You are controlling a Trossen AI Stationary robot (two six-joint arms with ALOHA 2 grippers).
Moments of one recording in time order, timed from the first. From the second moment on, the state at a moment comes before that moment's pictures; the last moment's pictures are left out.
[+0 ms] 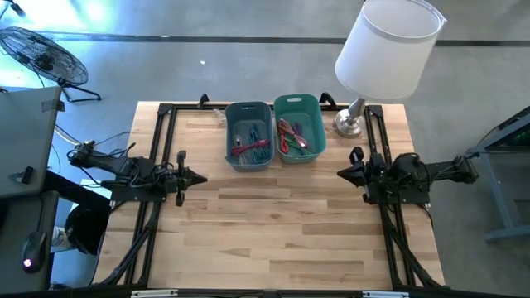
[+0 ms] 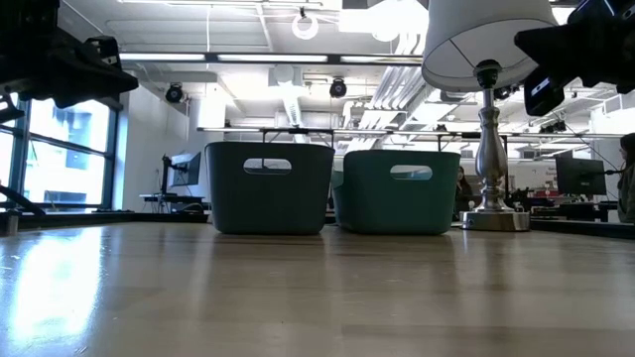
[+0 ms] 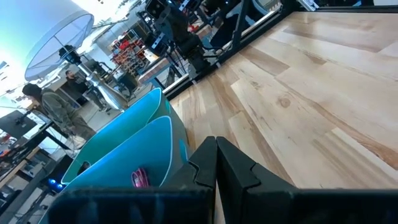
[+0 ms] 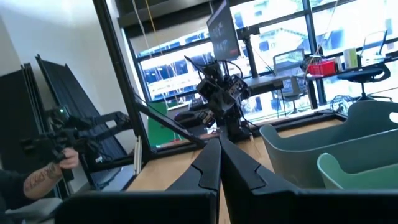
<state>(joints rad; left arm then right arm) -0.32 0.01 0.09 -0.17 -0.31 0.59 0.12 0.00 0.01 0.20 0.07 0.25</state>
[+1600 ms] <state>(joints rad) -0.32 0.01 0.01 0.05 -0.25 0.67 0.12 0.01 0.01 0.20 0.07 0.25</state>
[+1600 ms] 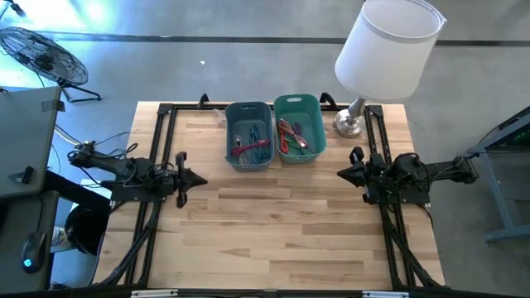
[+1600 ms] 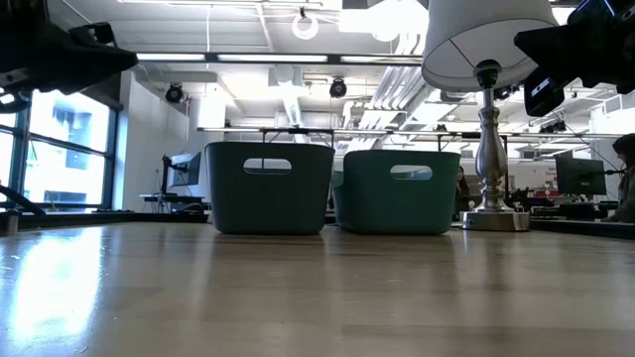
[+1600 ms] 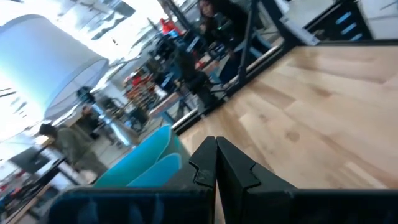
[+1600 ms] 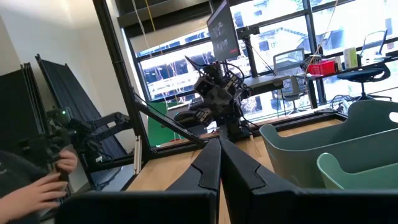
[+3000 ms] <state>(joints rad) -0.32 0.02 0.01 0.03 -0.20 0.75 0.12 0.01 0.01 0.20 0.07 0.25</state>
